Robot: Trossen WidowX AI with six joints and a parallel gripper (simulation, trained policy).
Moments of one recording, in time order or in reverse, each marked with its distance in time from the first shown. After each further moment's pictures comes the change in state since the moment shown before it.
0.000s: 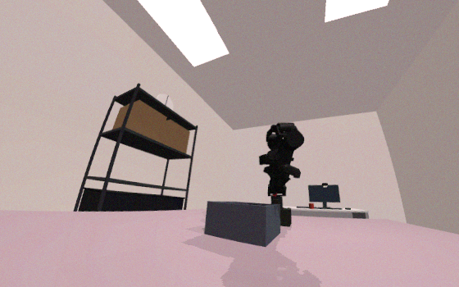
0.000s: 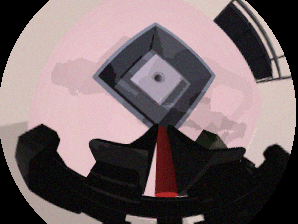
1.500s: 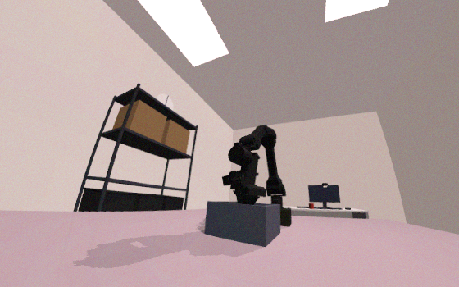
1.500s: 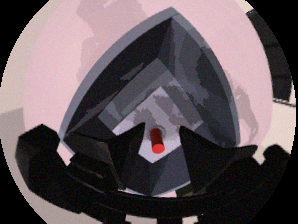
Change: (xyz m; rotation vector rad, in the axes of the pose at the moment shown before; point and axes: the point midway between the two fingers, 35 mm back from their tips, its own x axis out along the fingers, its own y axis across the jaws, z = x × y) arm 0.100 0.002 0.091 -0.131 0.171 0.054
